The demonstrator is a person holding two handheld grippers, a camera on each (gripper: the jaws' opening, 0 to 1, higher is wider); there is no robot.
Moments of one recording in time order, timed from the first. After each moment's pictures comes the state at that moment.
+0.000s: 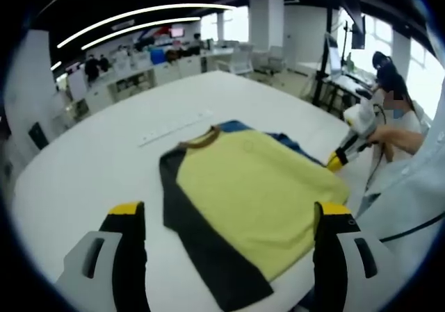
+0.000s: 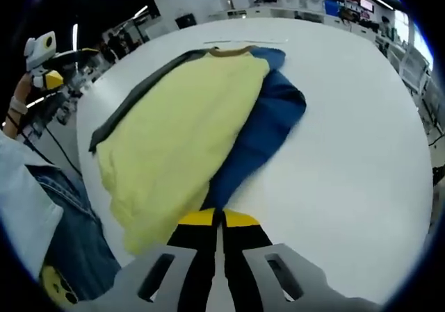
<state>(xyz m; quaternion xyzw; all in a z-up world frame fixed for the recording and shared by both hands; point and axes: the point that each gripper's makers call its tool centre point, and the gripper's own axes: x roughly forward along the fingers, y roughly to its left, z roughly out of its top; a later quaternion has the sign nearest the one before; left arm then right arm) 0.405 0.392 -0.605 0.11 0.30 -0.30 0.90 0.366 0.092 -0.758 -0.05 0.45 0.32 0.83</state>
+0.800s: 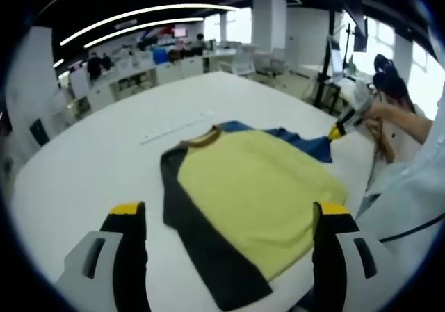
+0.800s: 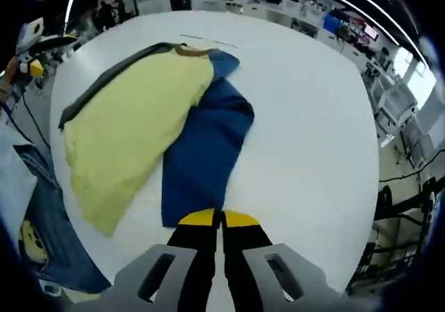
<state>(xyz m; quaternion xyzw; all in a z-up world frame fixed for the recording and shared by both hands) 0.402 0.396 -0.606 0.10 0.30 -0.30 0.90 0.418 -0.003 -0.725 -0.19 0.46 0.26 0.83</state>
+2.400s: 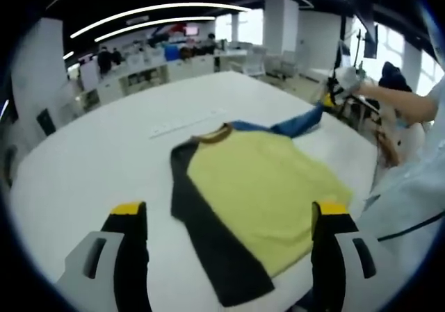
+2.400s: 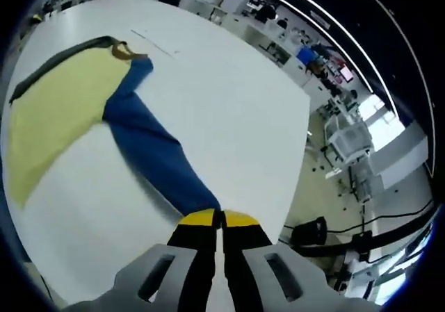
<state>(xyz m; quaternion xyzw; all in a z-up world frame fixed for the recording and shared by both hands) 0.402 0.413 -0.607 0.08 0.30 -0.27 0.91 0.523 -0.109 -0.674 -0.34 0.38 0.17 0.84</state>
